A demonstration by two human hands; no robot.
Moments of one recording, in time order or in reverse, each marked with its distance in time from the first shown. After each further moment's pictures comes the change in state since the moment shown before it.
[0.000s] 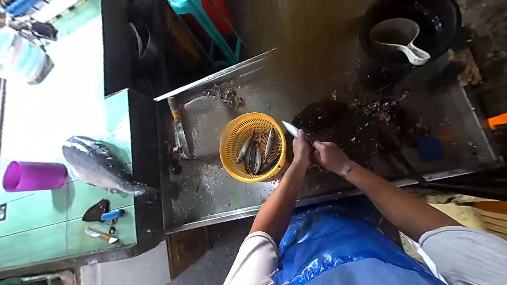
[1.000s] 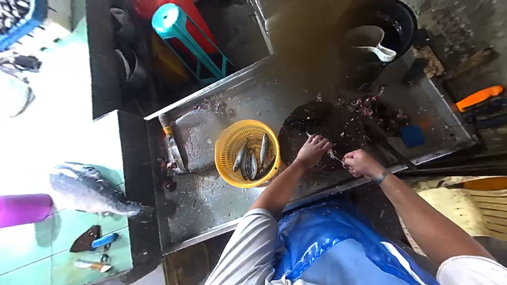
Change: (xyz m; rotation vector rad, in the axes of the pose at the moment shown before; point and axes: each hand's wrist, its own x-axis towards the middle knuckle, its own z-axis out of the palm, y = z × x) left_hand 0.030 -0.043 -0.004 1.619 -0.753 1.301; right_hand -0.097 0.045 -0.041 0.632 -0.143 0.753
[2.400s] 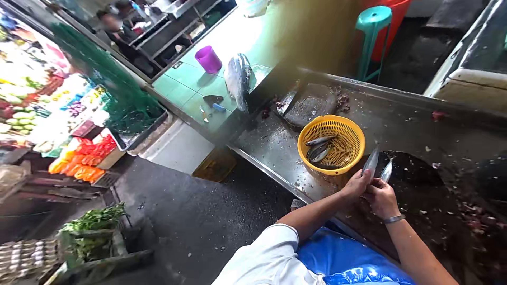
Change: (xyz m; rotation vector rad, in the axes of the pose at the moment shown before) left_hand -0.063 0.064 -0.029 -1.511 0.999 -0.943; right_hand 0.065 -0.058 0.099 0.284 -0.307 -0.373
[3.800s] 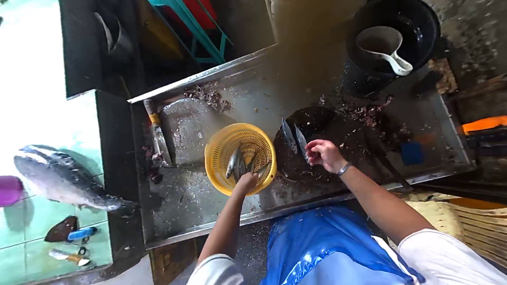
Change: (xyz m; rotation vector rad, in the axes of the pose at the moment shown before) left_hand 0.104 -0.002 -0.196 1.510 -0.461 -0.447; right_hand 0.010 -0.016 -0.052 0.207 0.204 0.141
